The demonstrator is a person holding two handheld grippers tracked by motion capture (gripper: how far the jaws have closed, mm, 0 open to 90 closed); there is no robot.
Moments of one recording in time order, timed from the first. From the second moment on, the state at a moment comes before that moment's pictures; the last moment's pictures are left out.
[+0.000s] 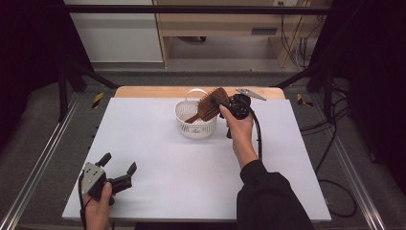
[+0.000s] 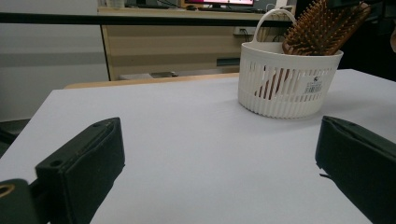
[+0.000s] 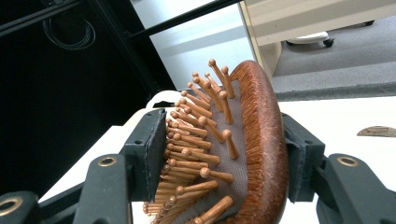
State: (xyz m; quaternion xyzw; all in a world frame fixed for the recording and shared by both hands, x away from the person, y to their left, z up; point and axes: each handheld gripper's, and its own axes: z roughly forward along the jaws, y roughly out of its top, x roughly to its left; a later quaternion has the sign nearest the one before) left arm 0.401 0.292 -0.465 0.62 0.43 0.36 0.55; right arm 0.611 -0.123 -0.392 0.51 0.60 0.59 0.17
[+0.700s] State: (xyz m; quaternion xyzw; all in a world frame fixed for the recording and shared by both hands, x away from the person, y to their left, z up) left arm 0.401 0.291 -0.466 0.62 0.43 0.36 0.55; right arm 0.612 -0.126 -0.395 0.51 0.60 0.59 0.16
